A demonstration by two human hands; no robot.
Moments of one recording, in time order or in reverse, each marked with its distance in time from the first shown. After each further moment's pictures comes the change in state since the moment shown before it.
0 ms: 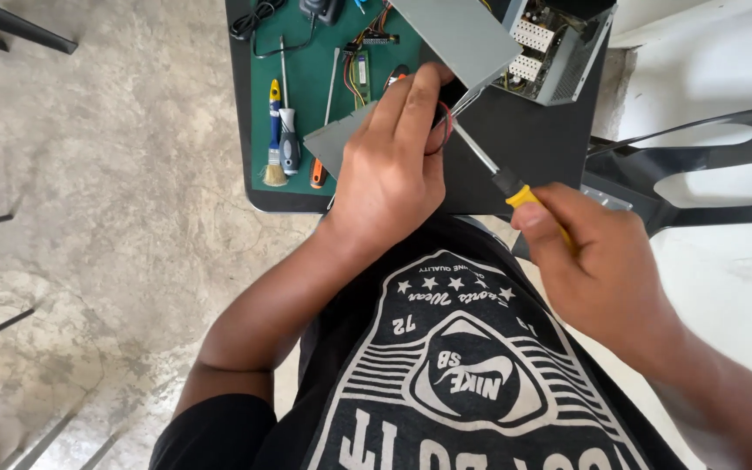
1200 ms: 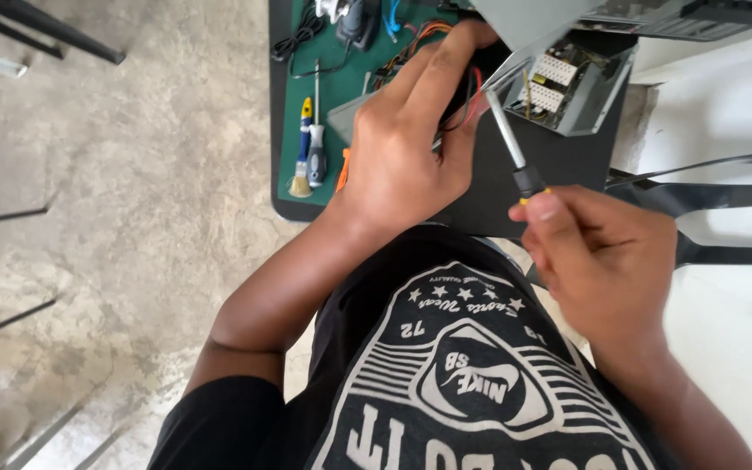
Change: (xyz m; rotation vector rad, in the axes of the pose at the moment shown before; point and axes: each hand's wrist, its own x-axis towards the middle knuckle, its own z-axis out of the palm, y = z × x) left_hand 0.040 0.008 -0.040 -0.228 0.044 0.051; right_hand 0.007 -0.040 0.013 0.458 0.247 -0.056
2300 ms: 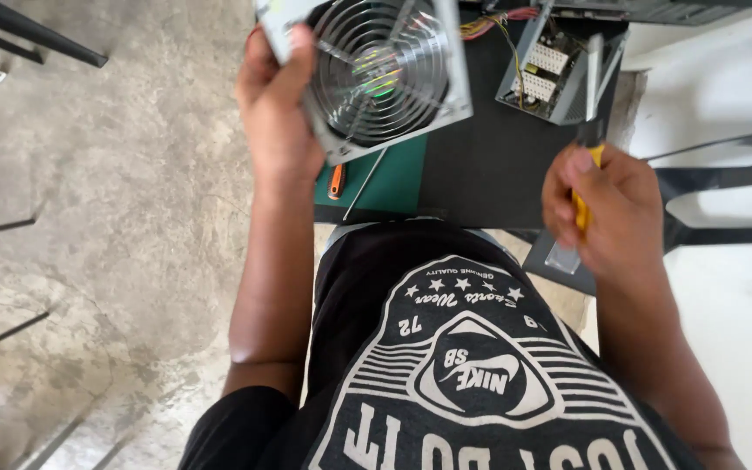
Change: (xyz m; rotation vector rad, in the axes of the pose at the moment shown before) left_hand -0.008 -0.097 -0.027 -0.955 0.532 -0.575; right_hand 0.041 0.075 -0.016 0.488 -0.207 0.065
